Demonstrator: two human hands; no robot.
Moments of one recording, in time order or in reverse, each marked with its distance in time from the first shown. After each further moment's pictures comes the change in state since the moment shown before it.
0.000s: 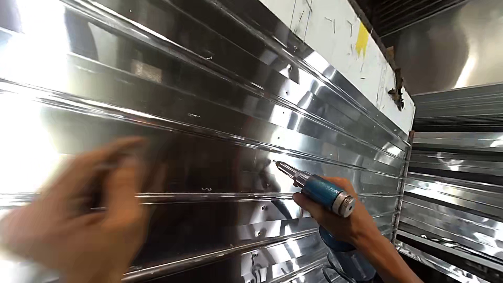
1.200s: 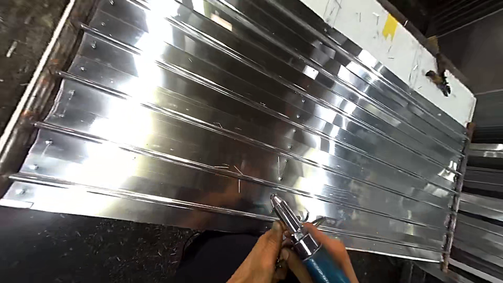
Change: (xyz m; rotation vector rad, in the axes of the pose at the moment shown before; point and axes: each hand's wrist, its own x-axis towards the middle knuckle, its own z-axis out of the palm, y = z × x) left_hand -0.340 0.120 -0.073 -0.961 -0.867 -0.718; right_hand -0.333 -0.069 0.090 0.550 -0.100 -0.241
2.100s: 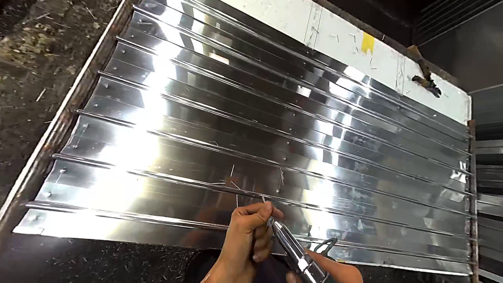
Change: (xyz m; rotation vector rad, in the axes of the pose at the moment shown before) left_hand 0.031 0.065 -0.003 -0.404 0.299 0.055; right_hand -0.018 0.009 -0.001 0.008 0.222 -0.162
